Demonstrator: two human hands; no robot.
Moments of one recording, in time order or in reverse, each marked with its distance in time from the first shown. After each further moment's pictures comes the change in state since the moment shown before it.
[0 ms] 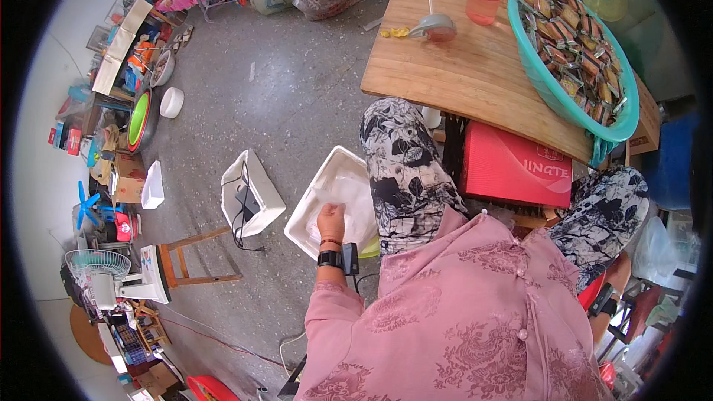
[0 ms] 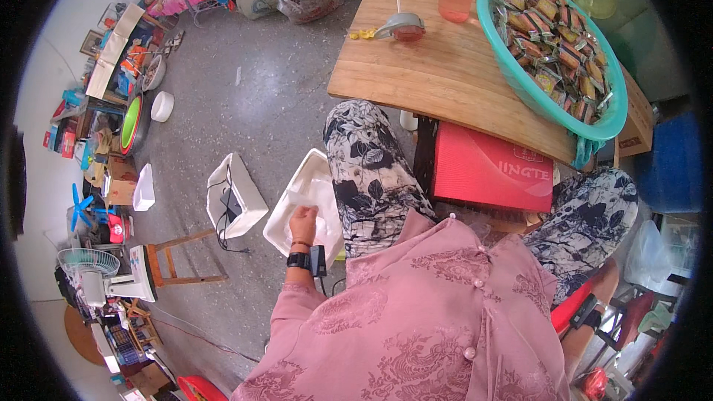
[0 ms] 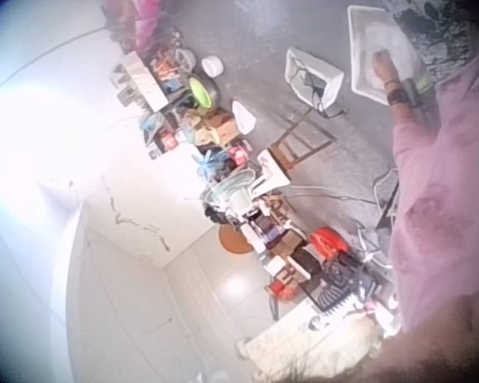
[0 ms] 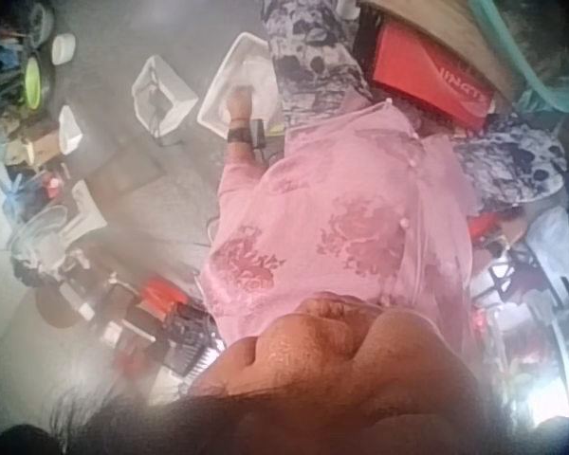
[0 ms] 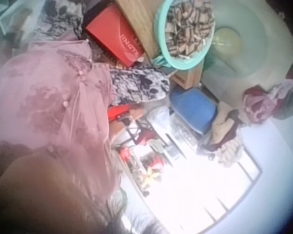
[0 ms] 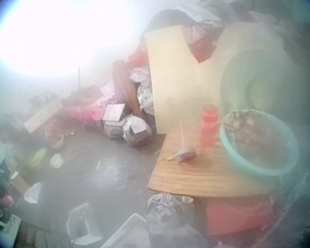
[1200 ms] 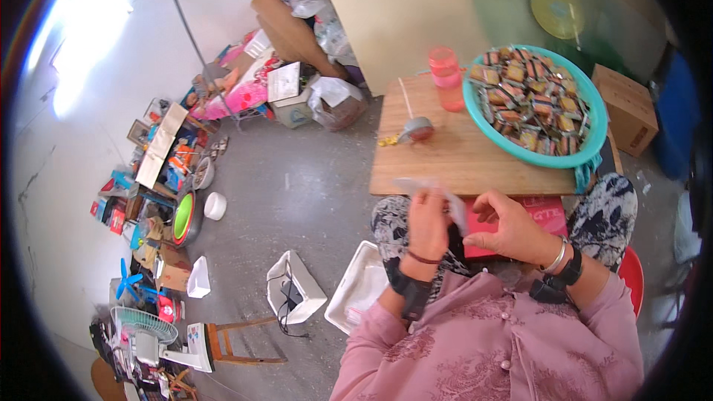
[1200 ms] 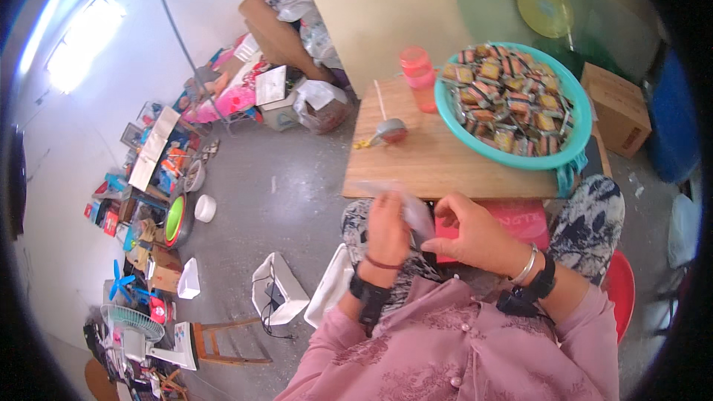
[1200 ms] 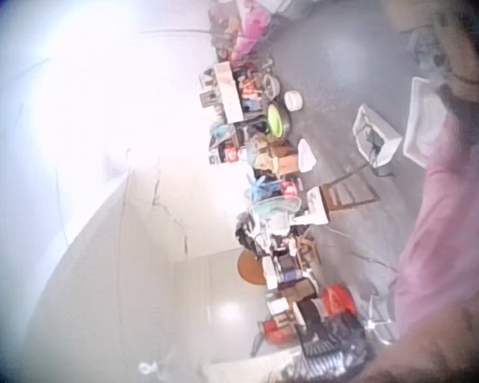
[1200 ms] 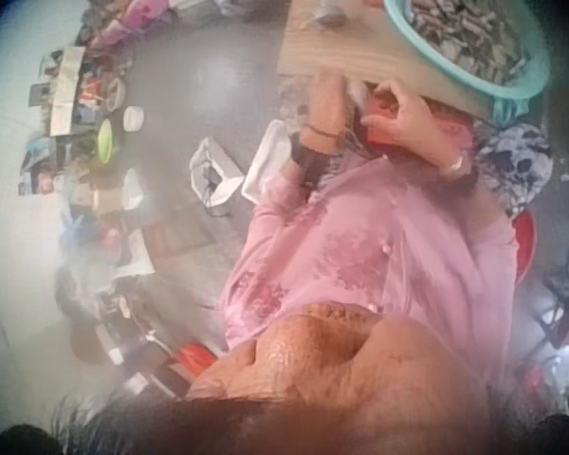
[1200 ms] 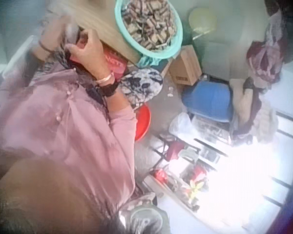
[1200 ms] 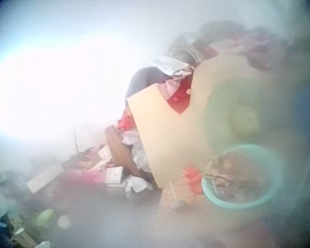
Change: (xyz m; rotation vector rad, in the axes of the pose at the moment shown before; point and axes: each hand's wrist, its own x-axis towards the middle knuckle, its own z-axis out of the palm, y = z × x) left_hand -0.101 0.373 0.121 -0.634 -0.501 0.240; right_hand 0.039 -0.543 -0.028 0.917 -0.579 -0.578
